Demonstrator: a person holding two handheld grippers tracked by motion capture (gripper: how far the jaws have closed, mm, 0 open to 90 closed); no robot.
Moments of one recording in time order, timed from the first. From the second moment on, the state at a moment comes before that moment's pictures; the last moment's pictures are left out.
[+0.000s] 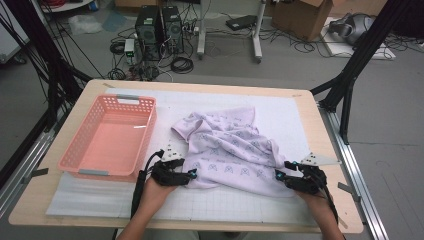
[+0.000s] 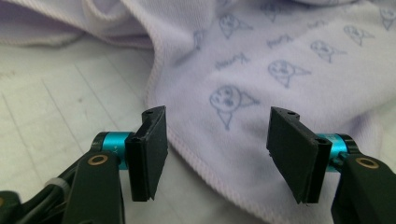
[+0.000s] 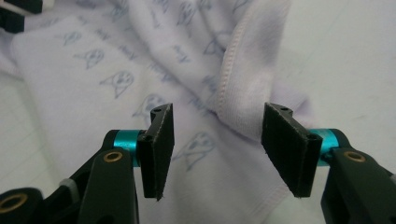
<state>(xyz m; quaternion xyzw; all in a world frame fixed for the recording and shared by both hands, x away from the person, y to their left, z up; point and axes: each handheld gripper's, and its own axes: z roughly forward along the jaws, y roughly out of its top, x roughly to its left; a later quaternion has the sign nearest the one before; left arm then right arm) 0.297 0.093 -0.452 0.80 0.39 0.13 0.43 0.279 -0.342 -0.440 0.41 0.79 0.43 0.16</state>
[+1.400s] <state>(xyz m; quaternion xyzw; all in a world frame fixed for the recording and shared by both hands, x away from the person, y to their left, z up) 0.290 0.112 -0.438 0.77 0.40 0.17 0.47 0.294 -0.356 -0.416 0.46 0.72 0.44 0.26</state>
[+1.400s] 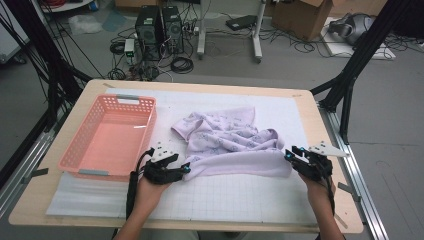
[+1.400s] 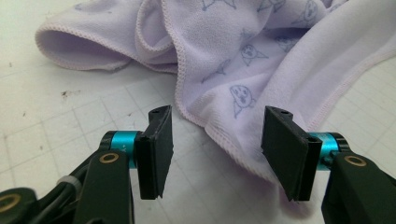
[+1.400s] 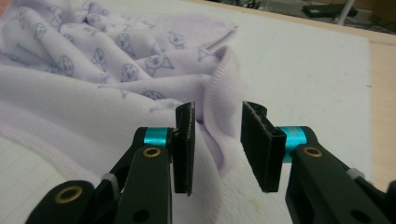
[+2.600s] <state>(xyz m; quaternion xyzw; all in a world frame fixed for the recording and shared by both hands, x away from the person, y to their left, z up) 0.272 0.100 -0.450 0.80 0.39 0.12 0.44 0.268 -0.351 -0.448 0.45 0.79 0.38 0.18</state>
